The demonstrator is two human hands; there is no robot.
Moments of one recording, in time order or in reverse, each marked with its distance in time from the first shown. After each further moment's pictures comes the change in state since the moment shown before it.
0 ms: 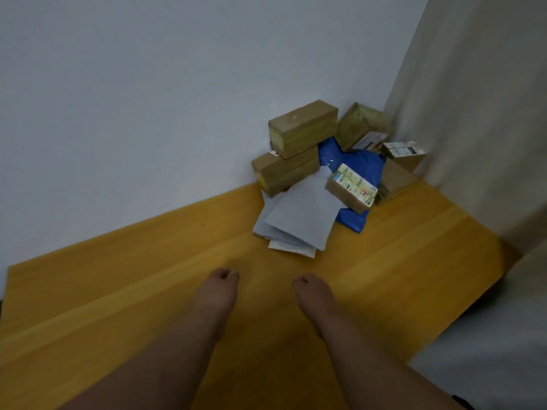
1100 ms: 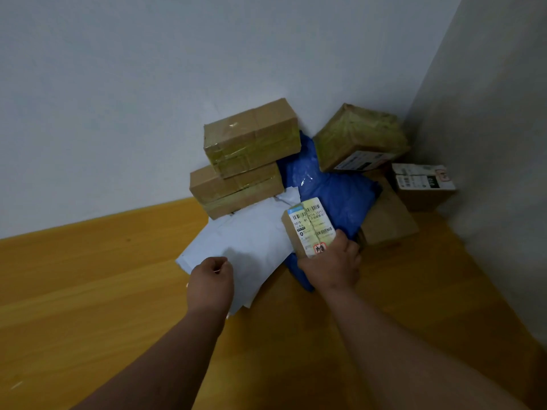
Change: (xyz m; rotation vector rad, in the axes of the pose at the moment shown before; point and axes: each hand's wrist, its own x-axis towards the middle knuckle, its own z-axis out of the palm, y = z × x) left_hand 0.055 0.129 0.225 0.057 0.437 0.053; right_hand 0.265 -0.003 -0.201 -0.292 0.269 -0.218
